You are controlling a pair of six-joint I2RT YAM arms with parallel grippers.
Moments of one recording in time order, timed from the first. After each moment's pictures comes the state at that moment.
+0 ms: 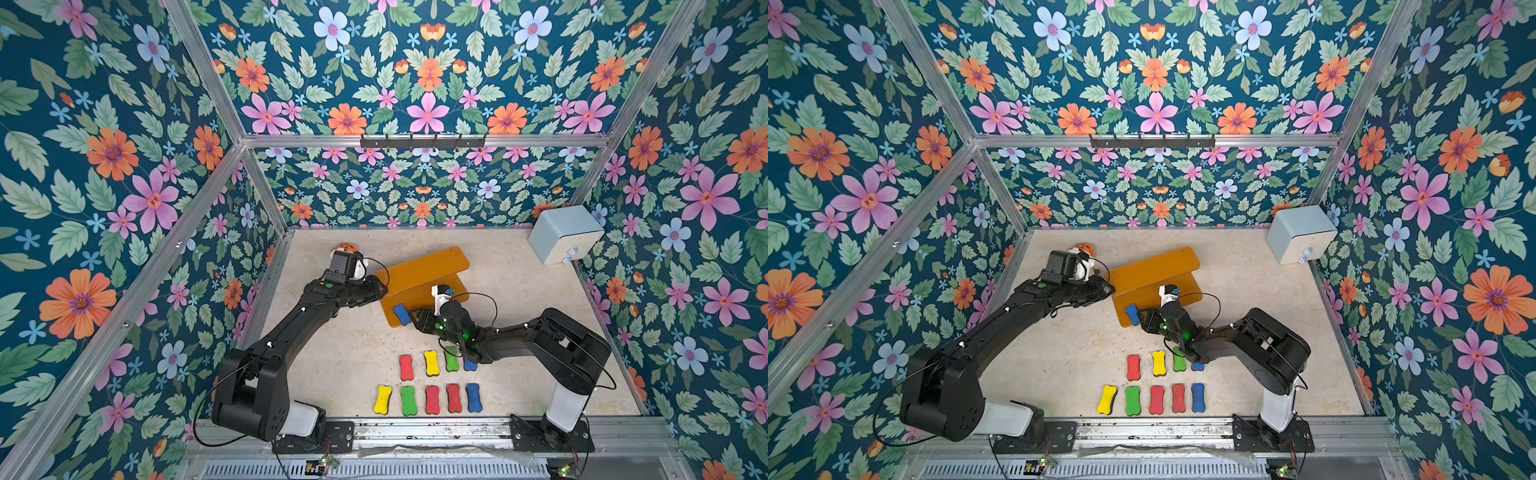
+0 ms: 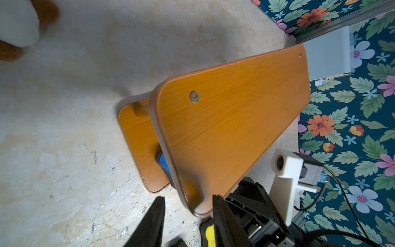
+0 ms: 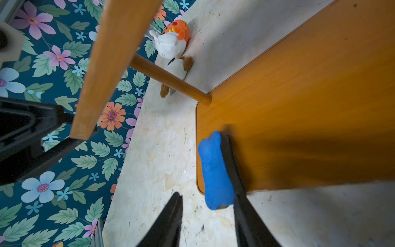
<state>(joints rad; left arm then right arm) -0.33 1.42 1.02 -0.45 0.40 -0.55 0.86 1.82 0.71 0.69 -0.02 0.91</state>
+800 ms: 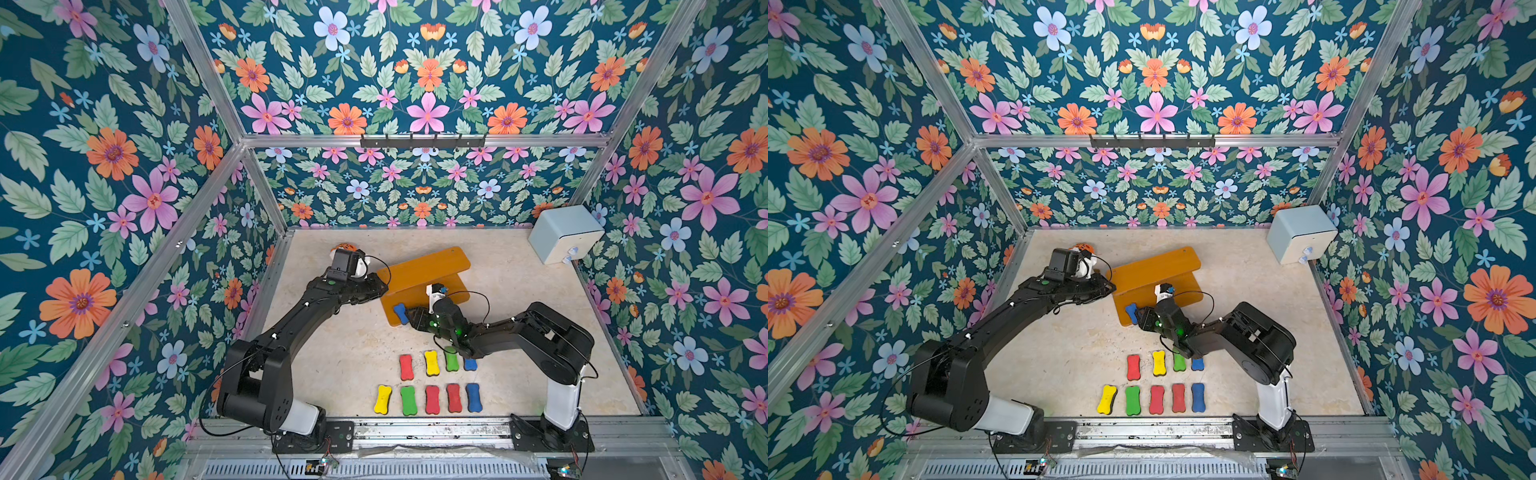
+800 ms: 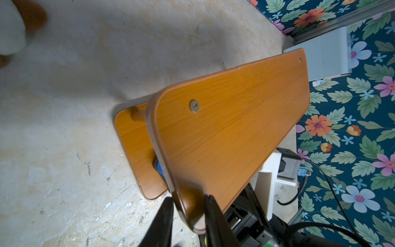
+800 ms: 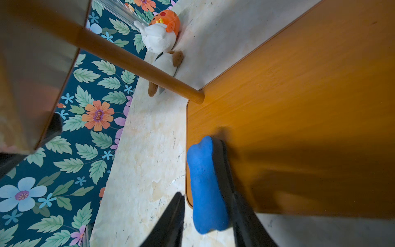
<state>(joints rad) -0.33 1.47 1.04 -0.42 0.42 -0.55 0.86 1.92 0.79 0.67 -0.02 0.89</state>
